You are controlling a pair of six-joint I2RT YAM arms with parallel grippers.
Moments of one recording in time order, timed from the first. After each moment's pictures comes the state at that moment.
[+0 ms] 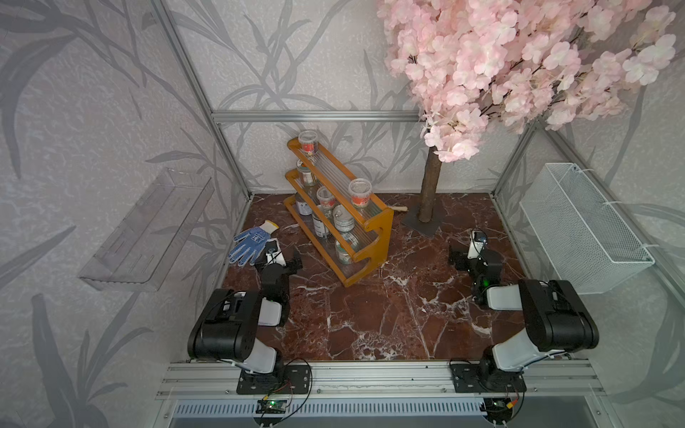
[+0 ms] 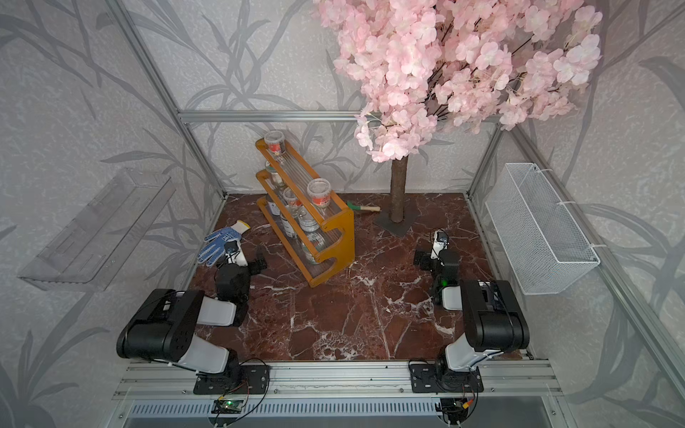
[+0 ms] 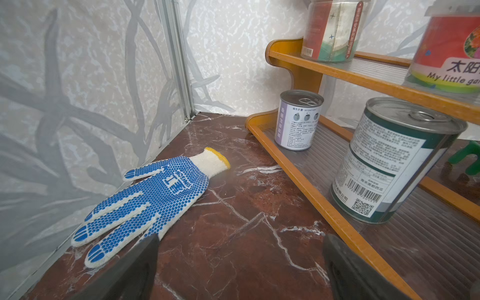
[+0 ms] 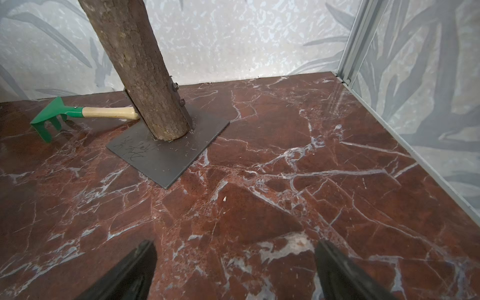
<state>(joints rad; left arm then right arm) -0.03 1.52 0.22 1.15 -0.28 -0.03 -0.04 1.58 0.37 0.85 -0.01 0.08</state>
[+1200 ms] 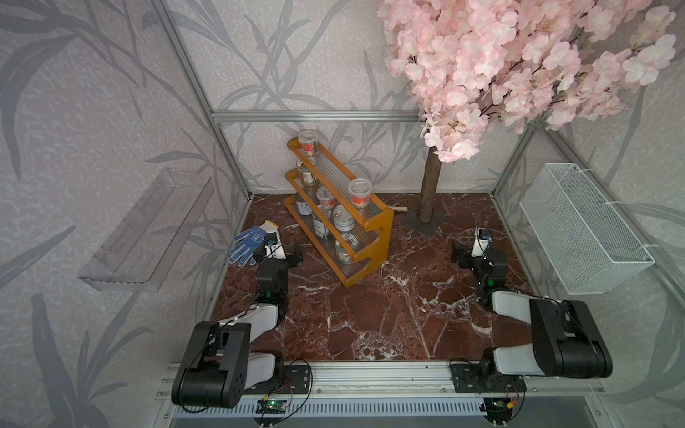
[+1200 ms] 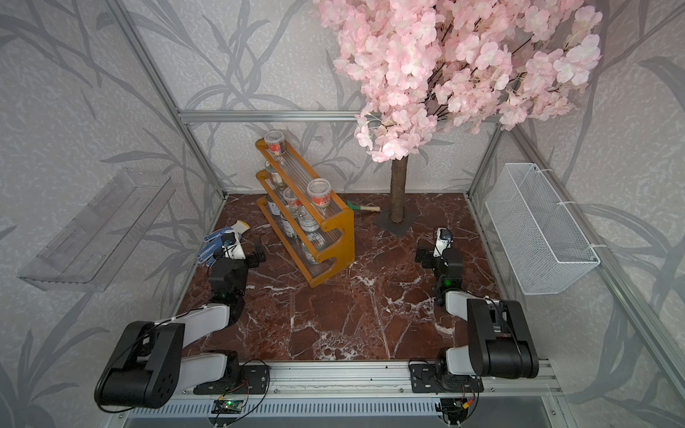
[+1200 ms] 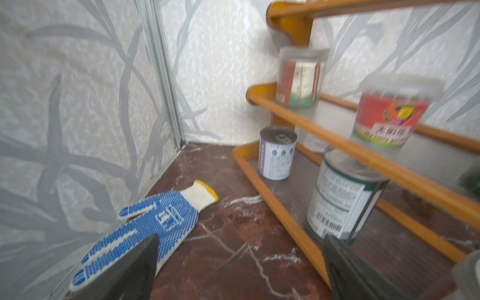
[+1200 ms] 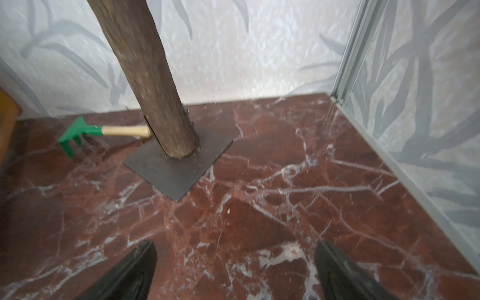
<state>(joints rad) -0.05 1.20 0.31 0.84 -0.22 -0.01 -0.04 1.33 0.37 0.69 -0.03 0.08</state>
